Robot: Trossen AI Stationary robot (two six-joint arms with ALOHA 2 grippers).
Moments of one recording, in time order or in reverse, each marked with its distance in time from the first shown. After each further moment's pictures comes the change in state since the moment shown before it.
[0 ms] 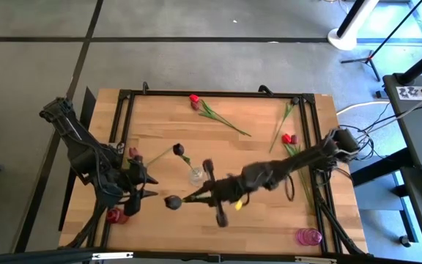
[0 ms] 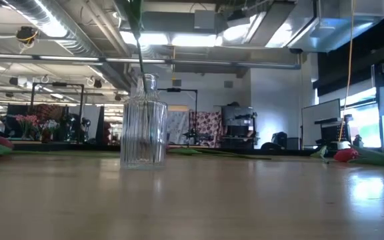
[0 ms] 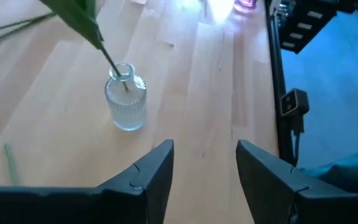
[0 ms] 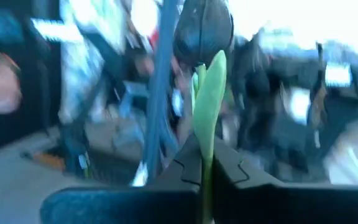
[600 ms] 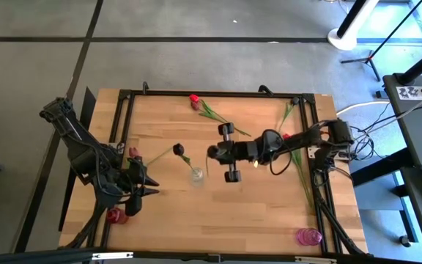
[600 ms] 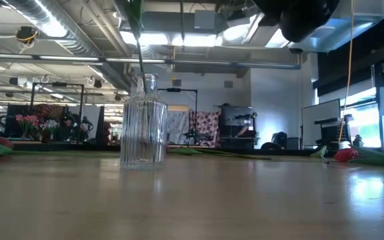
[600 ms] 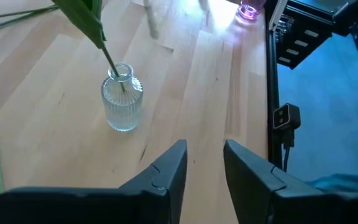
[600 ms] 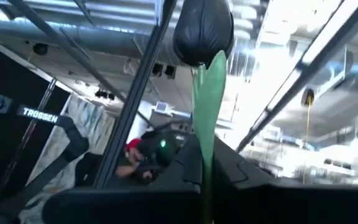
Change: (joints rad) left arm 0.000 0.001 0.000 0.018 -0.018 -0.073; right arm -0.304 -0.006 -0.460 0.985 -0.309 -0.003
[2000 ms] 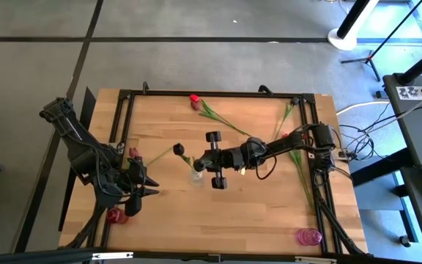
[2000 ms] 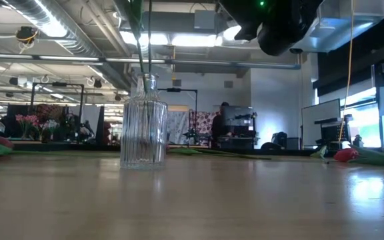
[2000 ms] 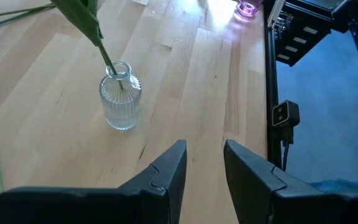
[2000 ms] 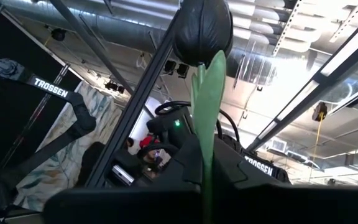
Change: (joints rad) left arm 0.000 0.000 -0.001 0.000 0.009 0.004; right arm 0.025 0.192 0.137 0.027 -0.053 -0.093
